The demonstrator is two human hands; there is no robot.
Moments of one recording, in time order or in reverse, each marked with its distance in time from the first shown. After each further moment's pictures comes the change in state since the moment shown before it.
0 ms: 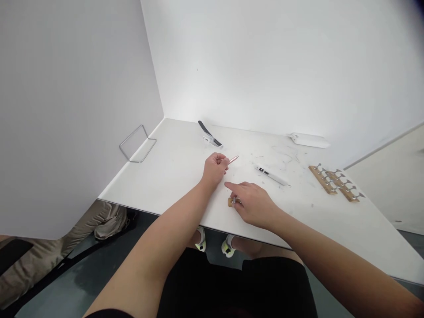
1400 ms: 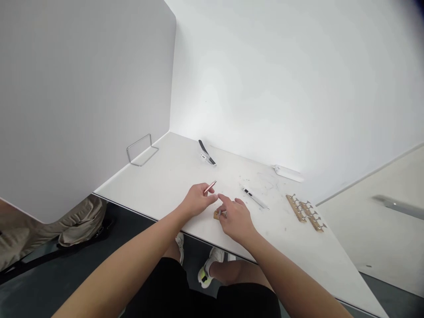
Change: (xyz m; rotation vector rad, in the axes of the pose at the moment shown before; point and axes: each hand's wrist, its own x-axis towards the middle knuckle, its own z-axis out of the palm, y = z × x) left_hand -0.066 0.027 -0.034 0.435 -0.143 0.059; right_hand -0.004 -0.005 0.009 -0.013 0.124 0.065
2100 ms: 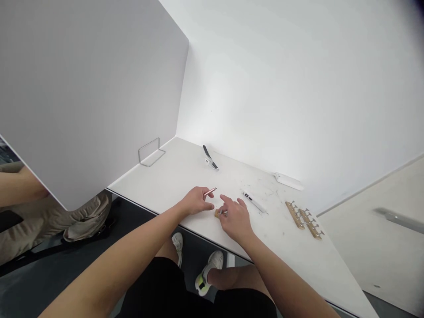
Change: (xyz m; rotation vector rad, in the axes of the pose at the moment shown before) left_hand -0.003 -0.003 -0.019 0.209 -0.172 -0.013; right_hand -0.002 -0.004 0.004 0.034 0.145 0.033
